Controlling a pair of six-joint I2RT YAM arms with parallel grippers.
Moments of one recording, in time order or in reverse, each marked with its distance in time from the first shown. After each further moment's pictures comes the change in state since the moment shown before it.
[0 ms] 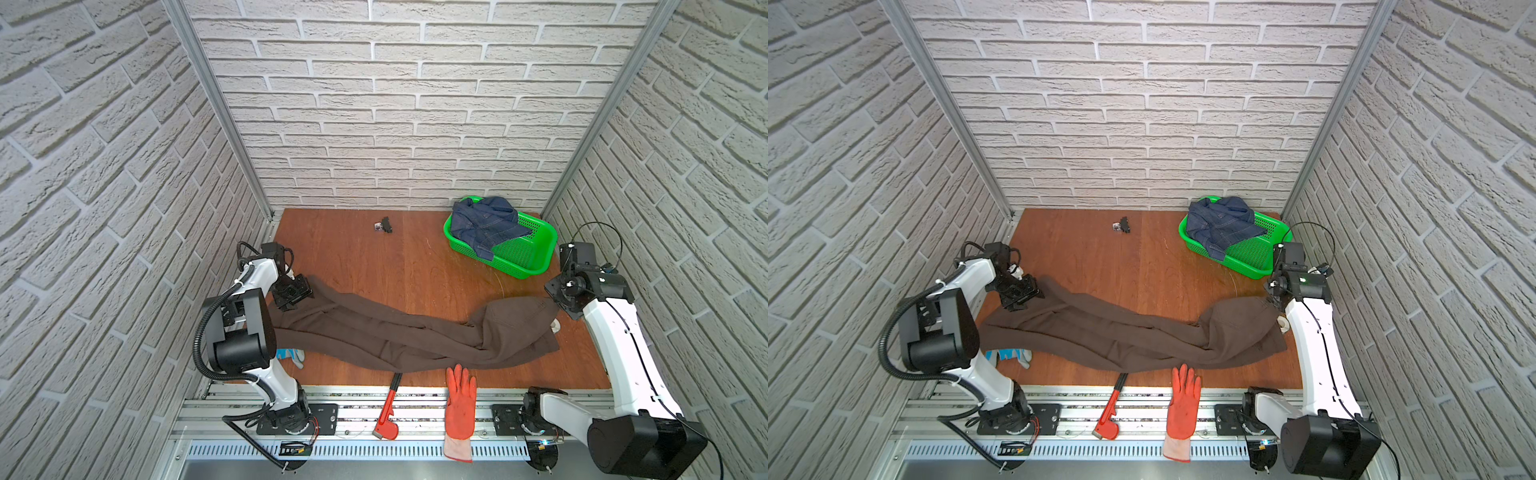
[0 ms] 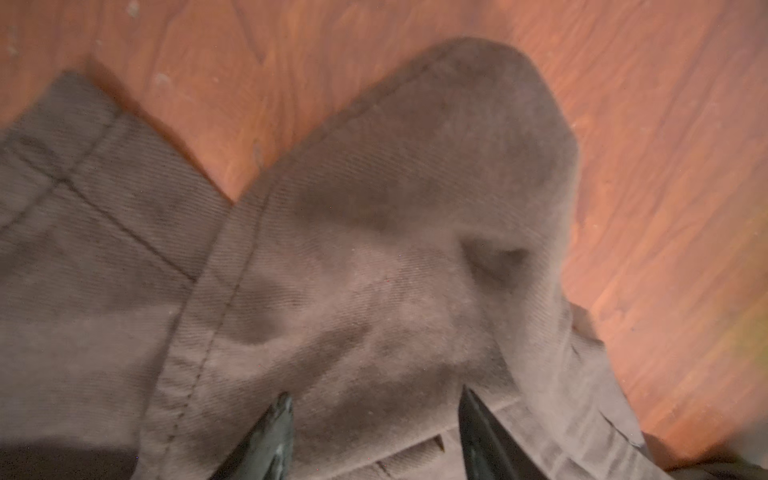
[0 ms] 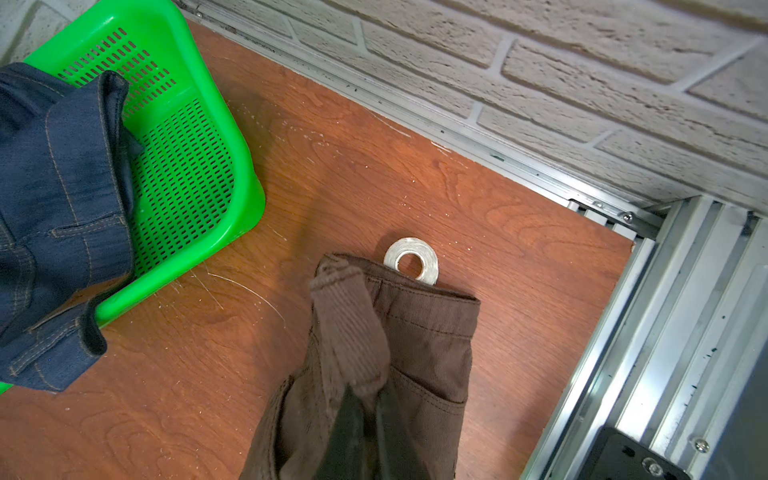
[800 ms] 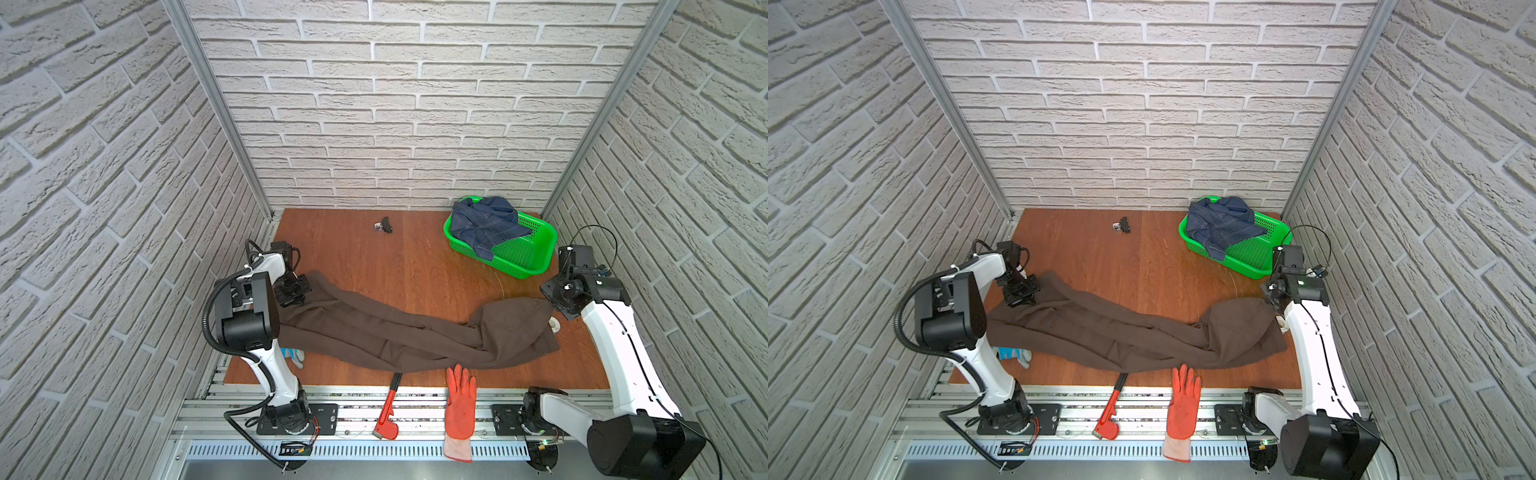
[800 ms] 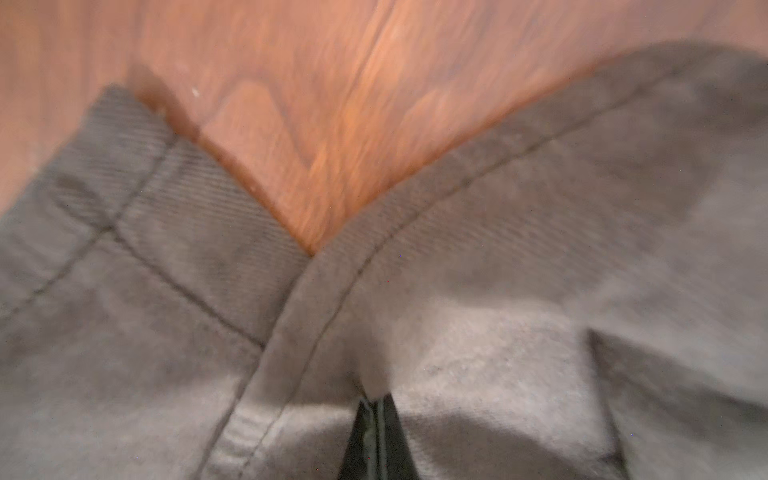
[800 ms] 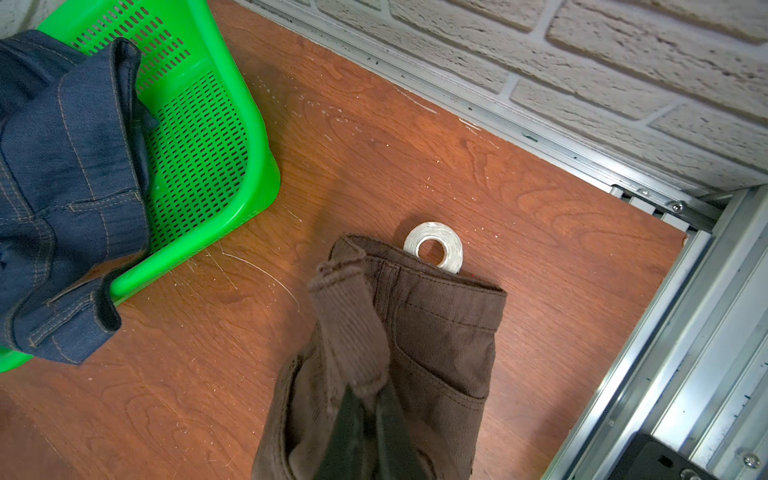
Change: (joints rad) left arm -0.034 0.132 0.071 0.048 -0.149 -0.042; right arm -0.005 -0.013 -0.040 0.045 -0.067 -0.017
